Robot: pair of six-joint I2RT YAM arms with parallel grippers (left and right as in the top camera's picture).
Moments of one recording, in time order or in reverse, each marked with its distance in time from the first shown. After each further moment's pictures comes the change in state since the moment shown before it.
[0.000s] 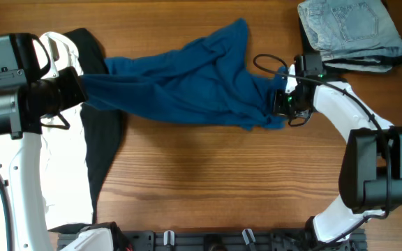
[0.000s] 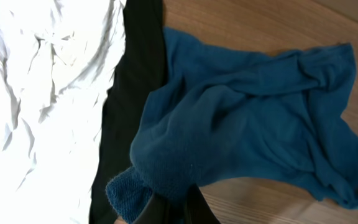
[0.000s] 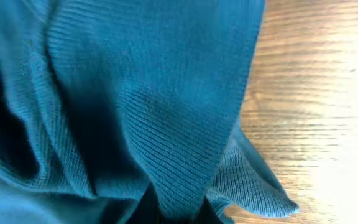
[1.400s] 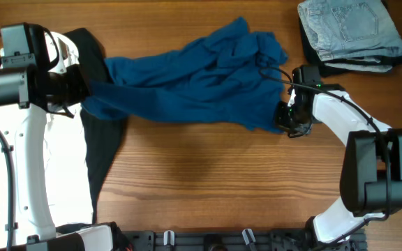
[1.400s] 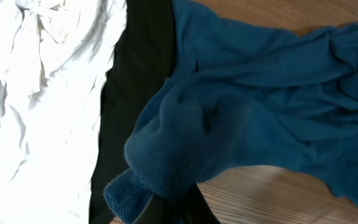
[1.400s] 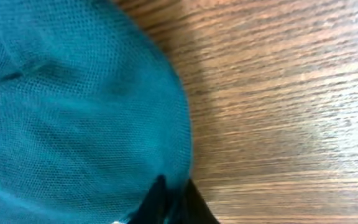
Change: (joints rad) left arm 0.000 0.123 0.000 -0.014 -0.004 0.000; right arm -0.004 -0.014 -0.134 0.000 0.048 0.150
